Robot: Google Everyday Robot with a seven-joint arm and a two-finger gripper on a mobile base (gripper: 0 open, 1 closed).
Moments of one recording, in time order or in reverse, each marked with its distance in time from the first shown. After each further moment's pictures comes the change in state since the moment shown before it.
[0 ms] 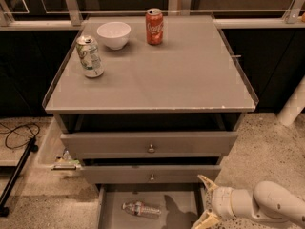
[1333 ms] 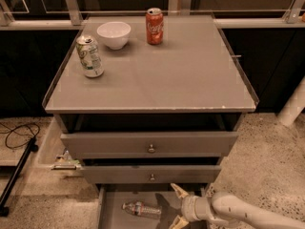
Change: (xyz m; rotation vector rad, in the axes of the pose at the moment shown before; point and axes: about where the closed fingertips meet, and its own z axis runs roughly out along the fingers) arm 0.080 -0.002 0.174 -0.013 -0.010 -0.189
